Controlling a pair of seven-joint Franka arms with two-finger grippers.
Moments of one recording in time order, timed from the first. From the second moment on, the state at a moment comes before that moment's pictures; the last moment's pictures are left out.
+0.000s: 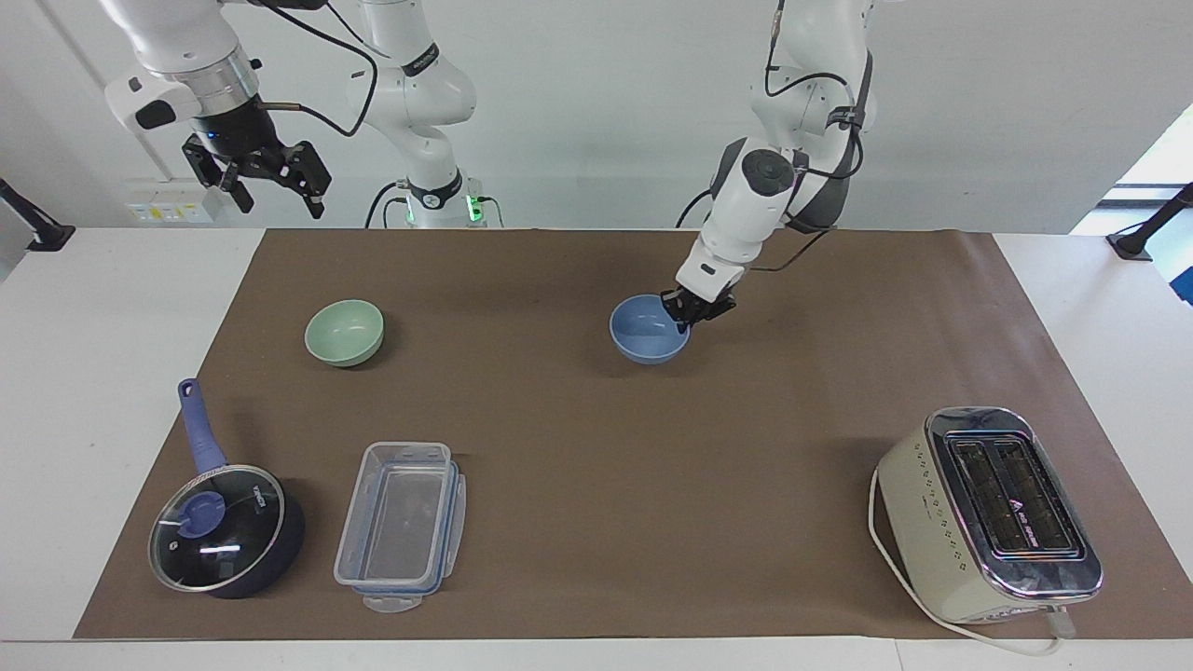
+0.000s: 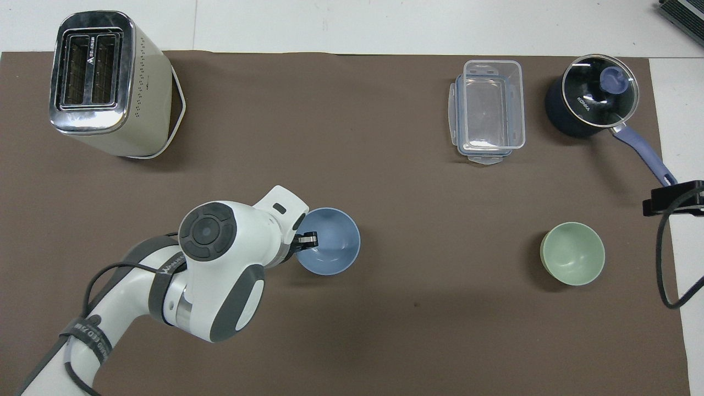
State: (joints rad) left arm -0.60 0.08 -0.01 -2.17 -0.22 2.33 -0.52; right arm 0.01 -0.10 -0.07 -1.60 -0.02 1.47 0.05
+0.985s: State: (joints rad) left arm -0.64 0.12 0.02 -2.16 -0.19 2.37 -0.51; right arm 0.01 -0.10 -0.07 -1.60 -0.02 1.47 0.05
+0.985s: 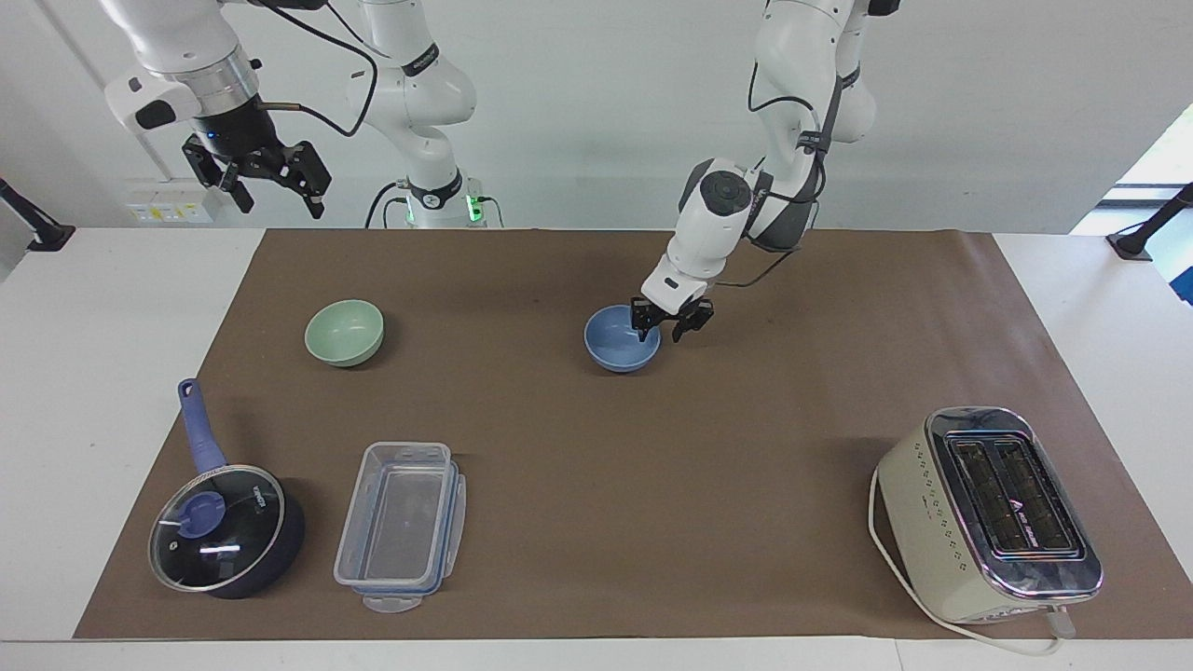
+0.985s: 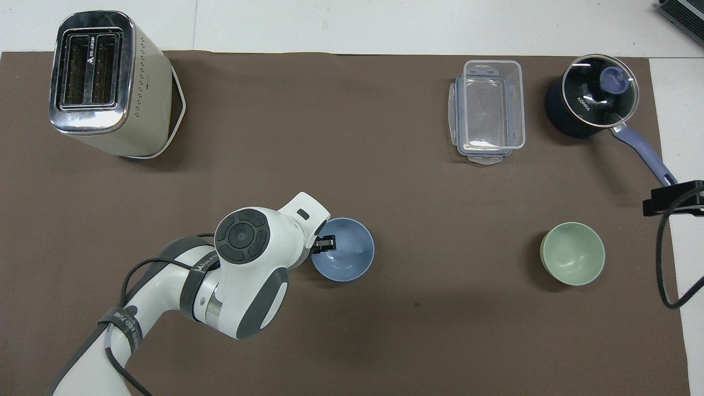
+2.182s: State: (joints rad) left arm -0.16 -0.13 0.04 -1.98 -0.02 1.93 0.10; right arm 0.01 -0.10 -0.07 -1.60 -0.02 1.48 0.04
